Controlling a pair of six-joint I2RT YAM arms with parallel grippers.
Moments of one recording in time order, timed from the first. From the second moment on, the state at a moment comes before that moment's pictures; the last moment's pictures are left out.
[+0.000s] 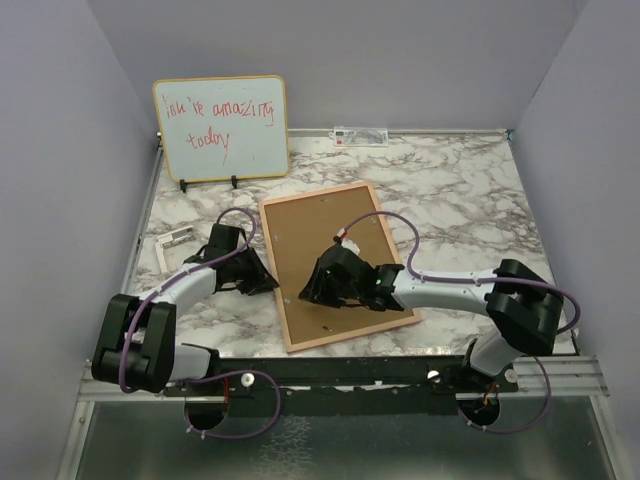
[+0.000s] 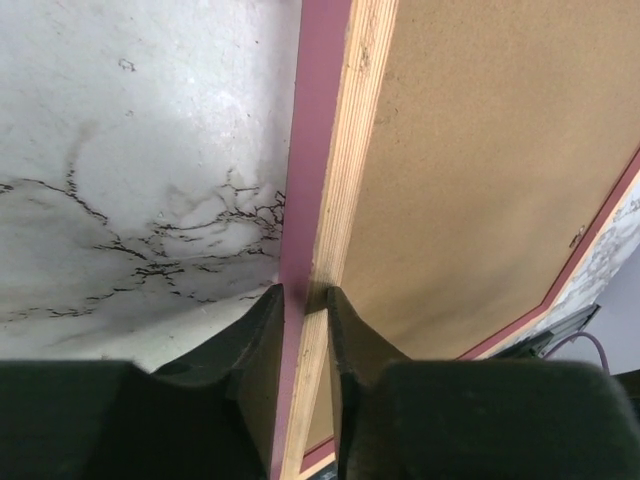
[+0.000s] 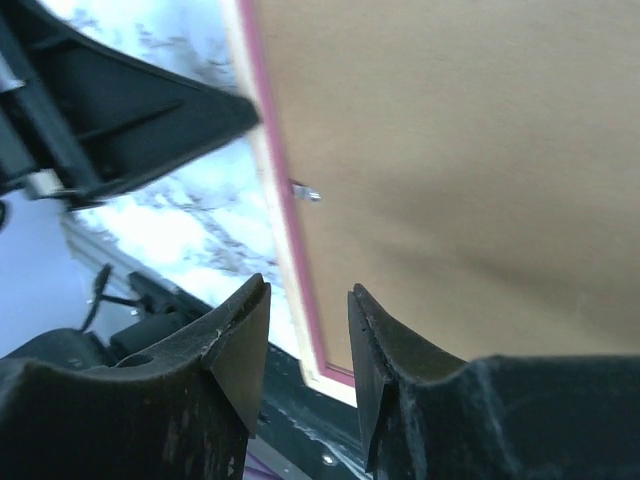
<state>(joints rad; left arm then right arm) -0.21 1.31 0.54 -0.27 0.40 -0.74 1.08 1.59 0.89 -0.03 0.07 1.16</state>
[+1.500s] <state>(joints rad) -0.22 1.36 0.54 -0.22 0.41 -0.73 1.08 1.66 0.89 -0.32 -0.17 1.05</state>
